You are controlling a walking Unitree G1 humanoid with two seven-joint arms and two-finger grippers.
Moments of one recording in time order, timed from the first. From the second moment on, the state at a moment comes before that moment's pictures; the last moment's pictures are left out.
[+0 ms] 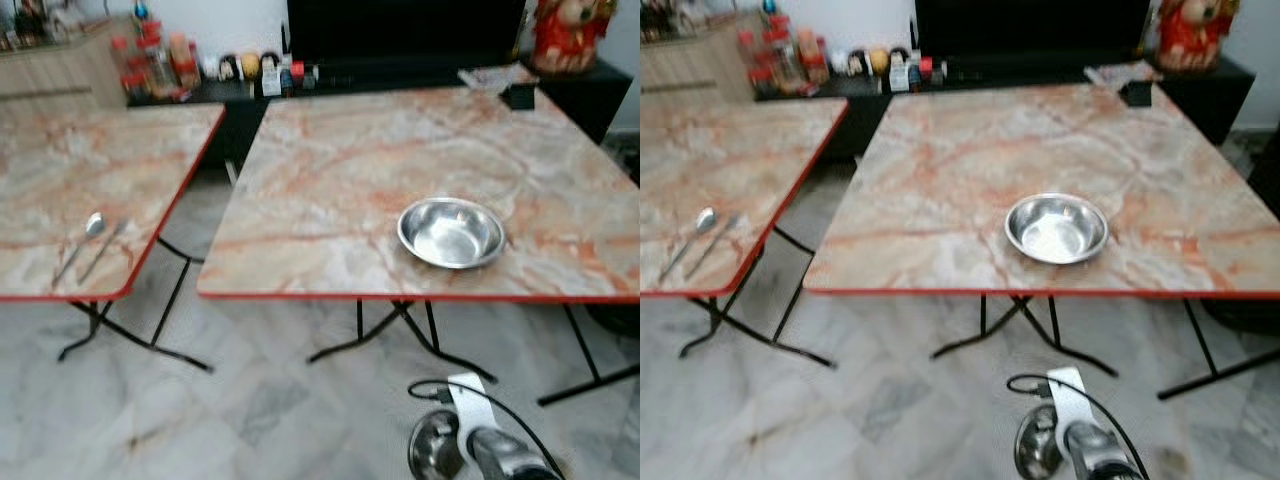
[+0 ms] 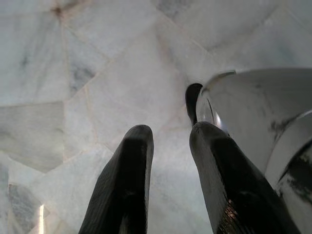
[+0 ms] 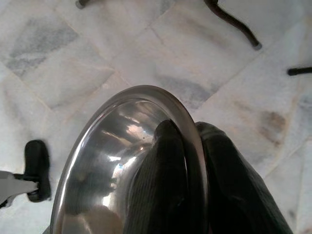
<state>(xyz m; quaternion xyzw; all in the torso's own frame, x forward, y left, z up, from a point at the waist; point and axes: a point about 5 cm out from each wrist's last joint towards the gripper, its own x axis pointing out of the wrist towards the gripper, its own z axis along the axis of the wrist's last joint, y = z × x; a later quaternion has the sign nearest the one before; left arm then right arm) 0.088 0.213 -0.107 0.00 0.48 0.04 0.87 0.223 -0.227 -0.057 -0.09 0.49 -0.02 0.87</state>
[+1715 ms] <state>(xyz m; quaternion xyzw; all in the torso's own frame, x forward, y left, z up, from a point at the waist) 0.088 0.213 -0.107 0.00 0.49 0.03 0.87 0.255 -0.244 -0.003 -0.11 0.28 -0.11 0.95</state>
